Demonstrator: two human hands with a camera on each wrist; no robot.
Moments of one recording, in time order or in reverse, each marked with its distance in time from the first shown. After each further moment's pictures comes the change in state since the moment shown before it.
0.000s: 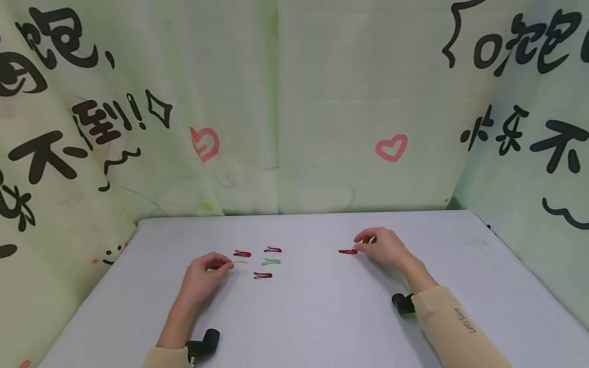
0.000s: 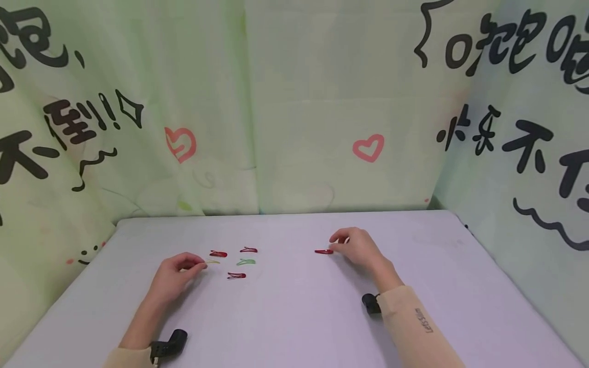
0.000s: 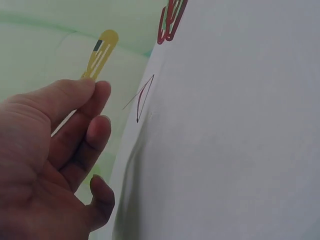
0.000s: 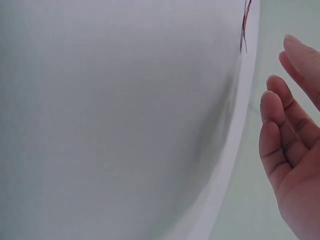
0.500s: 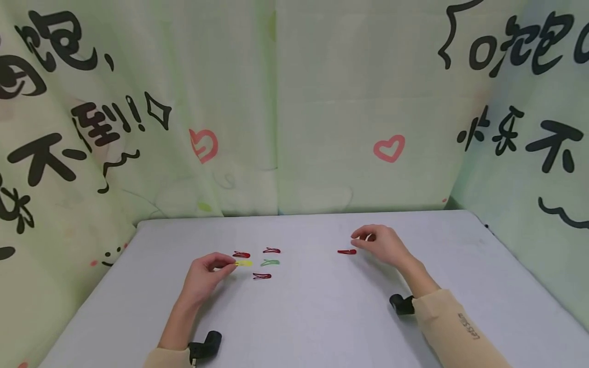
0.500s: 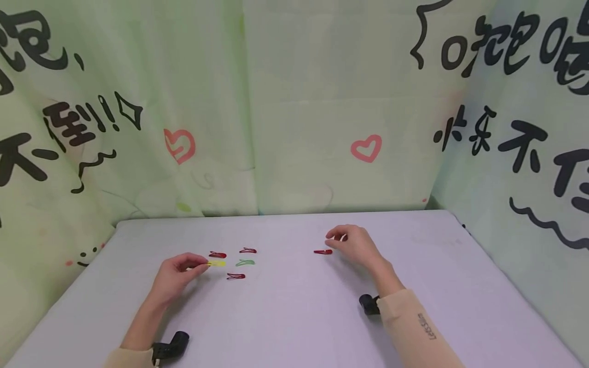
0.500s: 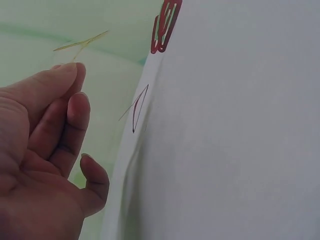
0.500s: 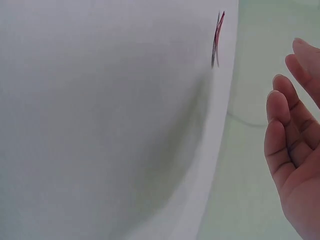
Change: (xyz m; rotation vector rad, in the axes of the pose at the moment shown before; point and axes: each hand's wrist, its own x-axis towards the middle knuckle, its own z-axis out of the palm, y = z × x) left_hand -0.004 0.013 0.001 -0.161 -0.024 -0.011; right_hand -0.008 -0.012 -0.006 0.057 0.060 -0.054
